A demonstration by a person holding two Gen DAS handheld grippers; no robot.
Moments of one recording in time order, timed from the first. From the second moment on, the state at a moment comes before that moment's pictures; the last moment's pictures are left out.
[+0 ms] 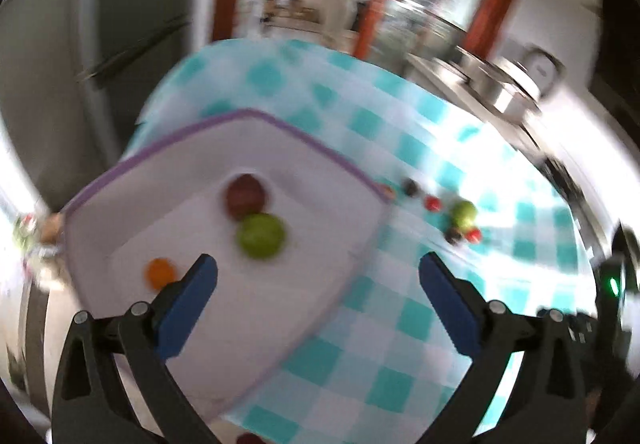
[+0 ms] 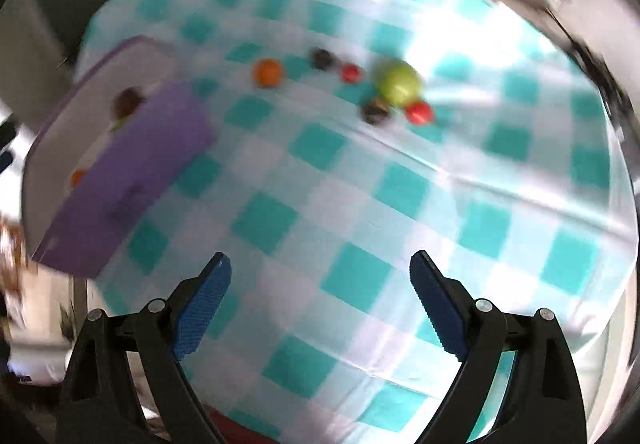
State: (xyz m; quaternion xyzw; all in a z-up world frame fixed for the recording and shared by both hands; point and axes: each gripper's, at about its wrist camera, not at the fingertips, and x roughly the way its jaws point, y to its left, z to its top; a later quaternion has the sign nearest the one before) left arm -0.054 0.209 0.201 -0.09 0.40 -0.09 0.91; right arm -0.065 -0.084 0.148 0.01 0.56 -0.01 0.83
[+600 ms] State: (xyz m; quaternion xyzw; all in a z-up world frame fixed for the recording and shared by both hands) left arm 0.017 0.034 0.050 0.07 0.59 -0.18 0.79; right arm 0.094 -0.184 0.075 -0.10 0.55 0.02 0.83
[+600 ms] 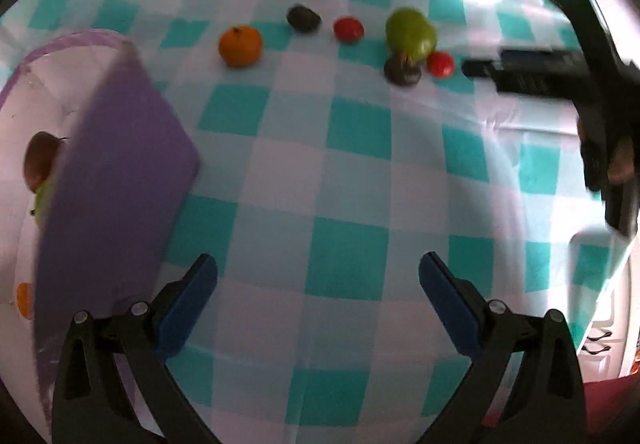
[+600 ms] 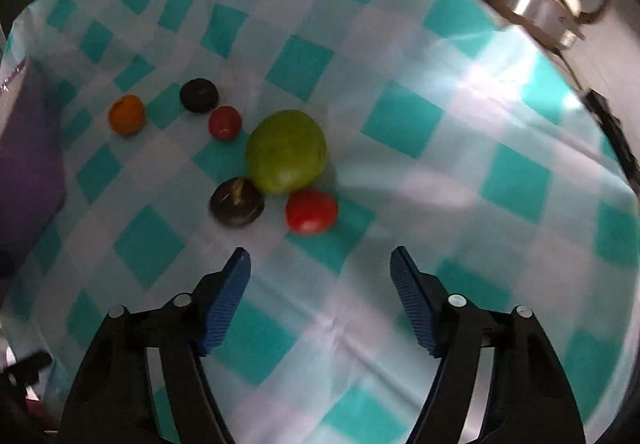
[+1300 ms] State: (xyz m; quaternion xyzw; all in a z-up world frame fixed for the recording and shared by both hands) left arm 0.104 -0.029 0.021 0.10 0.56 -0.18 0.80; right arm 0.129 -0.187 0.032 -0.11 0.55 0.09 0.83
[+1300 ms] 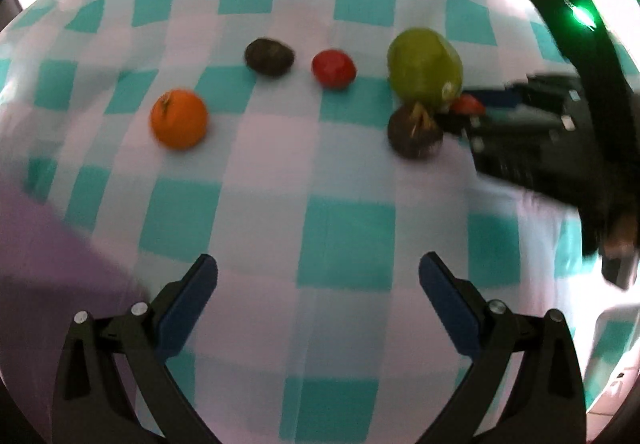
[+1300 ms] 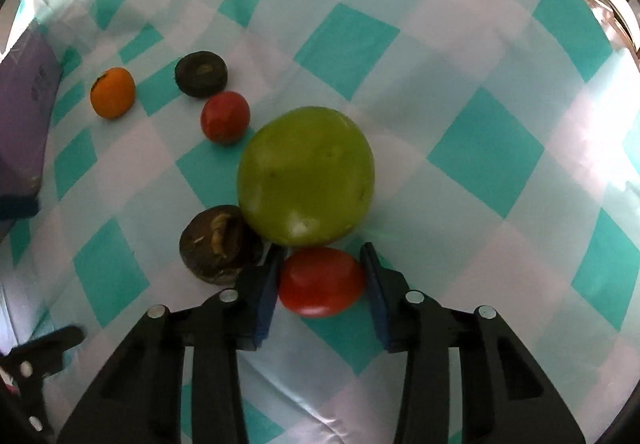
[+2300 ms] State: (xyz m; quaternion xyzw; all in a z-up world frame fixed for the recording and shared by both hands) left arm 0.140 -0.074 0.010 0.14 0.52 -0.26 0.80; right arm 0.059 -0.216 0.059 0.03 0.53 0.03 0.85
